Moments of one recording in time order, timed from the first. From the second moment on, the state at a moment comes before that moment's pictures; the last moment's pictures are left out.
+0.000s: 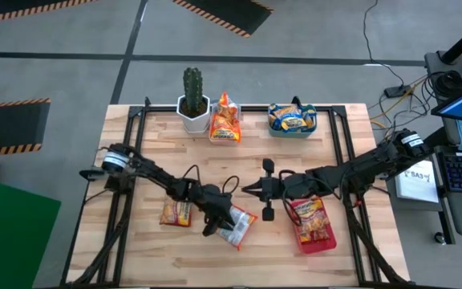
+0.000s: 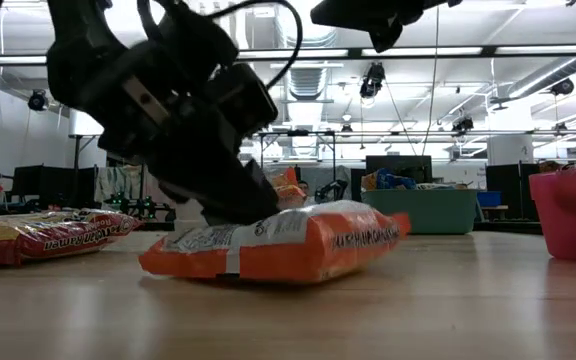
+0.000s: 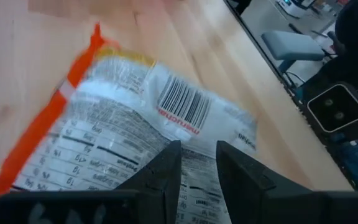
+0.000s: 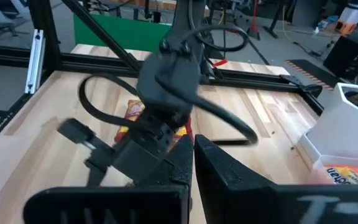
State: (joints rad) left arm -0.21 1.94 0.77 0.66 0.38 -0.30; right arm 0.31 1.42 0.88 0.27 0.34 -0.02
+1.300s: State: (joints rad) left arm -0.18 1.56 0.47 0.54 0.09 -0.28; right arm 0.12 1.42 0.78 -0.05 0.24 0.84
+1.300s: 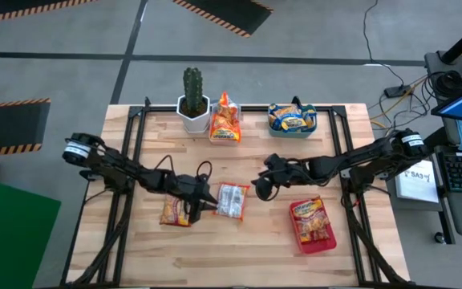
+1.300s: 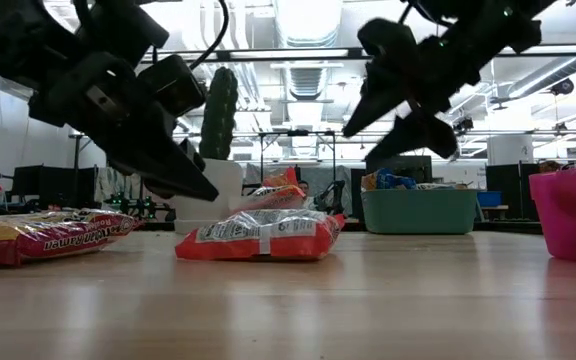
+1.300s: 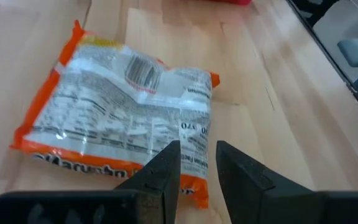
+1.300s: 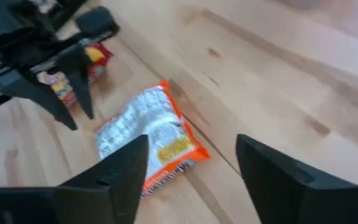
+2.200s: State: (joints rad) left arm -0.27 1.57 0.48 0.53 -0.07 -0.31; right arm 0.04 1.84 0.79 0.40 0.01 0.87
